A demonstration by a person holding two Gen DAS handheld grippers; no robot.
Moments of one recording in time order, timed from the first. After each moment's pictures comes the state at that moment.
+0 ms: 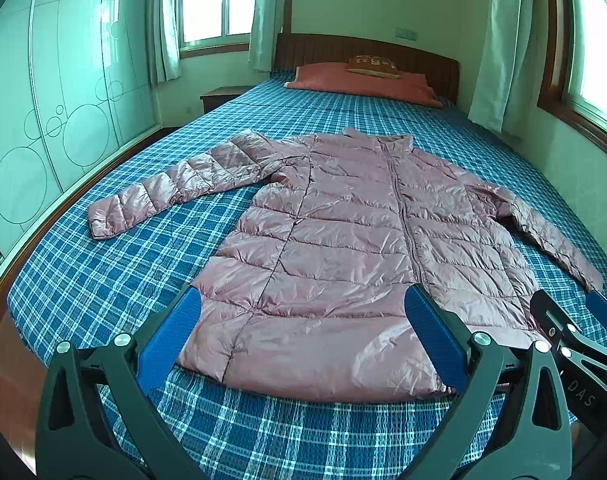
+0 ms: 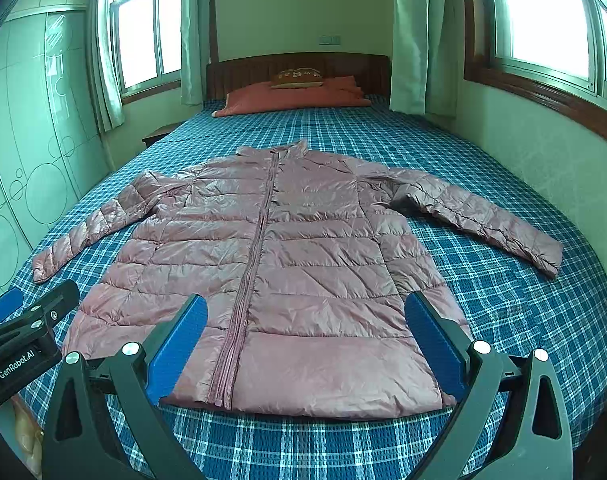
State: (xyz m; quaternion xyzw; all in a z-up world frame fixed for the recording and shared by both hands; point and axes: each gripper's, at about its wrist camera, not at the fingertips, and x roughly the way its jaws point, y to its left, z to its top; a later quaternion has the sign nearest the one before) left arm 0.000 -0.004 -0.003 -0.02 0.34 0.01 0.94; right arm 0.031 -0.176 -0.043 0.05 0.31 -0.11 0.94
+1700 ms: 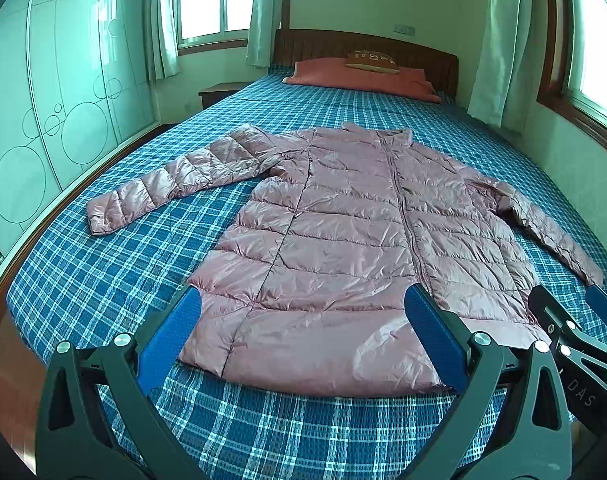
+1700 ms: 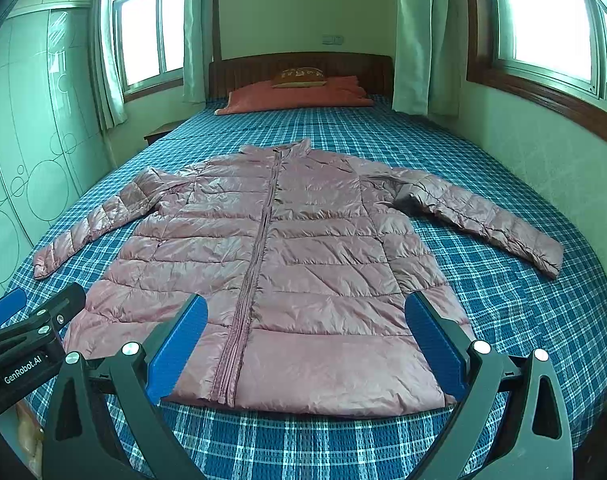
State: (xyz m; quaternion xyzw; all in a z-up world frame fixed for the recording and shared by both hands) left arm -0.004 -0.002 -0.007 -0.02 0.34 0.01 0.94; right arm 0.031 -0.175 -0.044 0.05 0.31 -0.11 0.94
